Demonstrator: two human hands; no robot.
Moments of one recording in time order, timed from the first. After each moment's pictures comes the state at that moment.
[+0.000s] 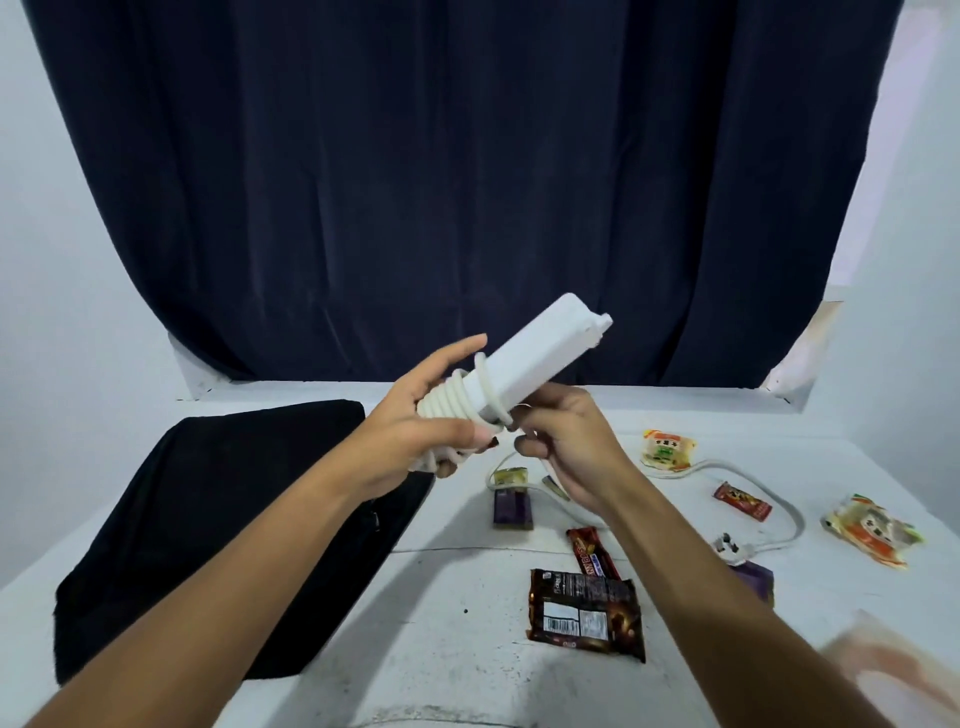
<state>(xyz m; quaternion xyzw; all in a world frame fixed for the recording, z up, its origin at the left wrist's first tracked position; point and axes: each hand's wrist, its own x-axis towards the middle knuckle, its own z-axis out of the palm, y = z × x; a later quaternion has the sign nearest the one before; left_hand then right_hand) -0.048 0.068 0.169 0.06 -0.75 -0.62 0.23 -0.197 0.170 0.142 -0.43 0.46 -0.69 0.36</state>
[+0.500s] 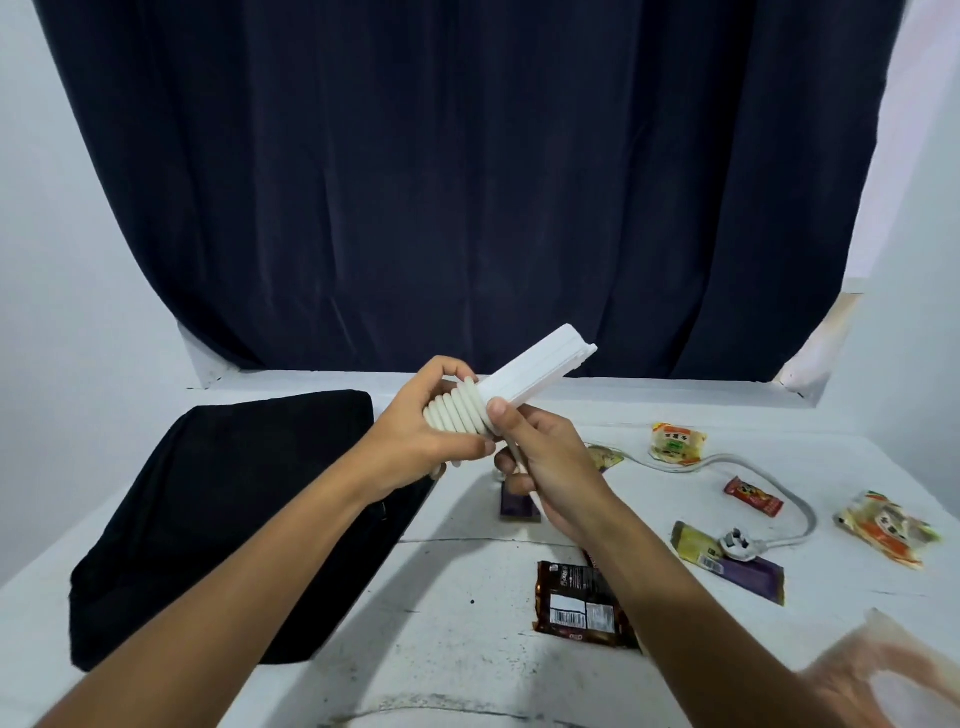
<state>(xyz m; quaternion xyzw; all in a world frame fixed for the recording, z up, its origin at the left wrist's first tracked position) -0.048 0.063 0.152 0.16 -0.79 -0.52 0.27 -0.173 0.165 0.122 -0.38 0.51 -0.67 0.37</state>
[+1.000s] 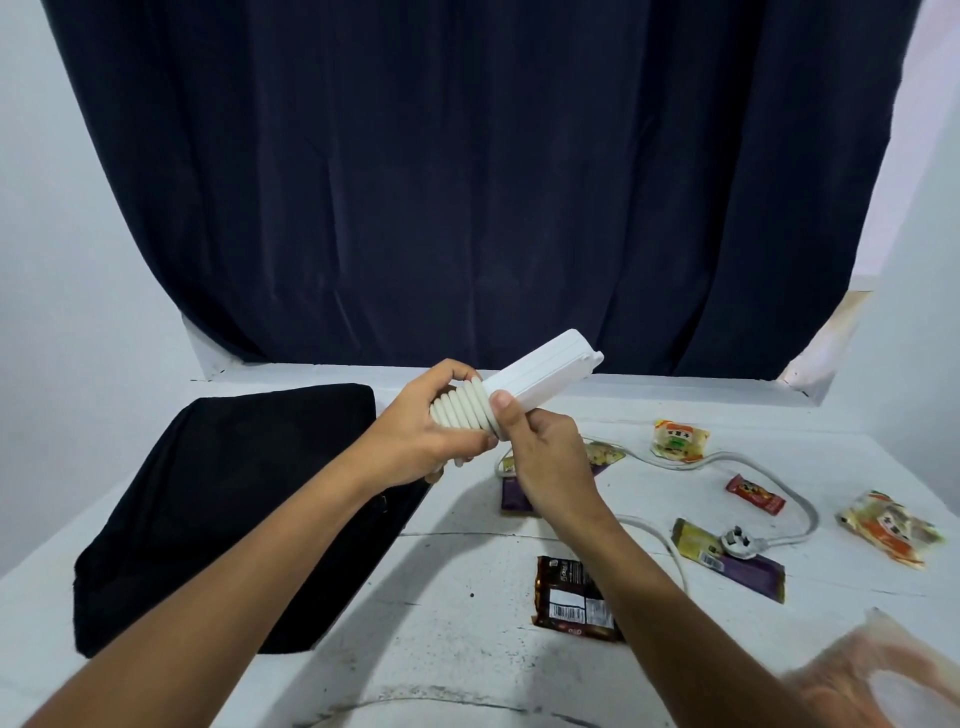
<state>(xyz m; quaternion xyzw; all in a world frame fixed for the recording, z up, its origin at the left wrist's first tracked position) -0.049 0.066 0.153 0.19 -0.81 -0.50 0.24 -0.161 0.167 0.118 -0.41 0.63 -0.63 0.17</state>
